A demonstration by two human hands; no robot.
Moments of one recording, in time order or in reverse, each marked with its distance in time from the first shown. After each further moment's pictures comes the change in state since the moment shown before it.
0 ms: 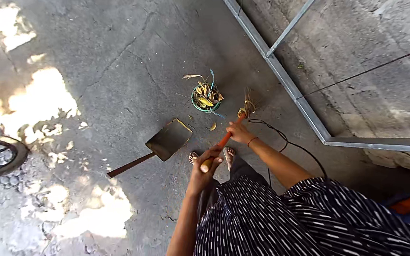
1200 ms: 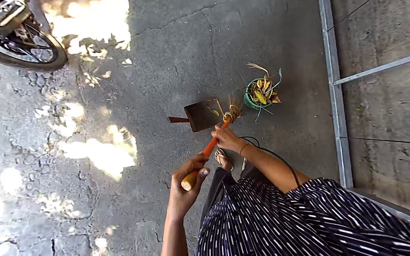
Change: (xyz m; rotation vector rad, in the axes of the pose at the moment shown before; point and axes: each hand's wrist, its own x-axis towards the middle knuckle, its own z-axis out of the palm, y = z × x) left_hand -0.215 0.033 -0.227 0.056 0.528 0.017; right_hand 0.075 -0.347 0.103 -0.308 -0.224 -0.392
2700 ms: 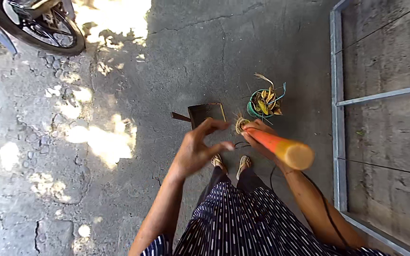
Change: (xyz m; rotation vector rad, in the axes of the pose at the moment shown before) left_hand 0.082 0.055 0.027 0.114 -0.180 -0.018; right_hand -0.129 0.048 -0.036 0.237 0.704 -0.029
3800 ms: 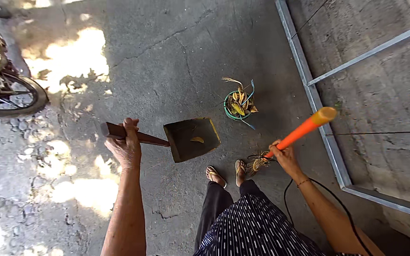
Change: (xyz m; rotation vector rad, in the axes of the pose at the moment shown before) left_hand 0.120 -0.085 -0.026 0.442 0.619 -0.017; right_hand -0.099 0.173 -0.040 0.387 0.455 0.626
